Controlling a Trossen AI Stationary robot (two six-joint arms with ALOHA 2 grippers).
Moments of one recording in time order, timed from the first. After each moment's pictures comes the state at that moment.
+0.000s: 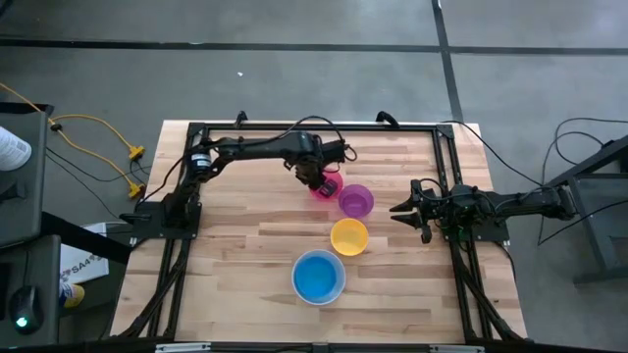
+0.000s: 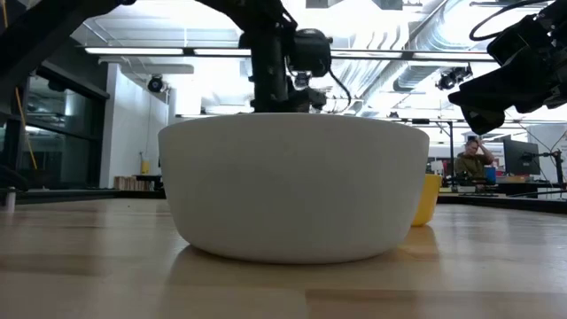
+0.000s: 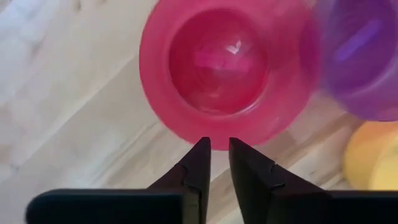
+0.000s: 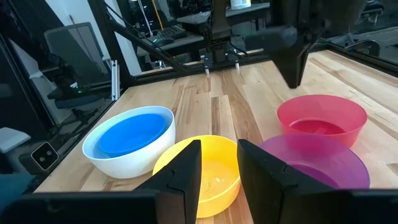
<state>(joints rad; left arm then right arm) 0.26 2.10 1.87 -1.13 0.01 -0.63 0.04 0.16 0.01 0.03 -0.03 0.21</state>
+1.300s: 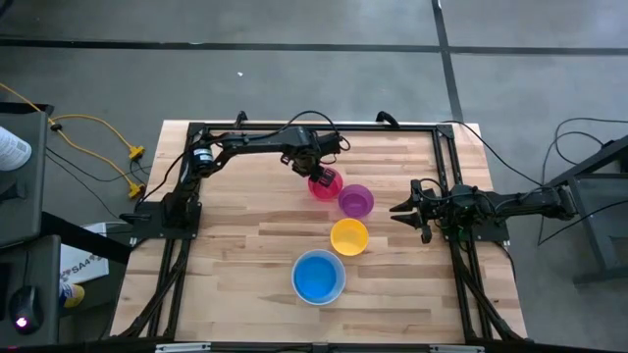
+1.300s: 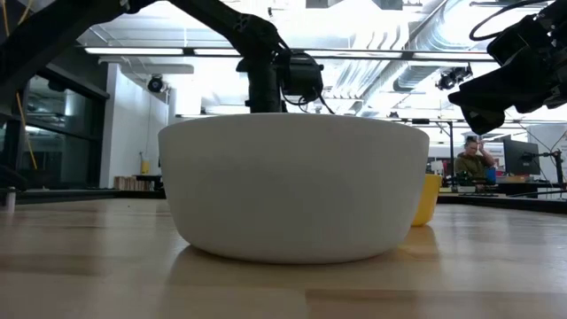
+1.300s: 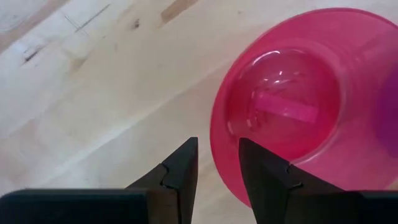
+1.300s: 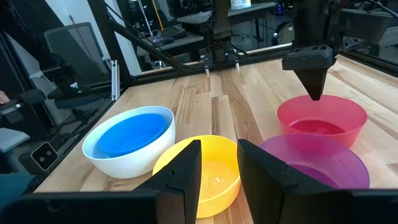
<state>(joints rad) 0.34 2.13 1.80 -1.02 -0.04 -0.68 0.04 0.16 0.01 0.03 -0.03 0.21</state>
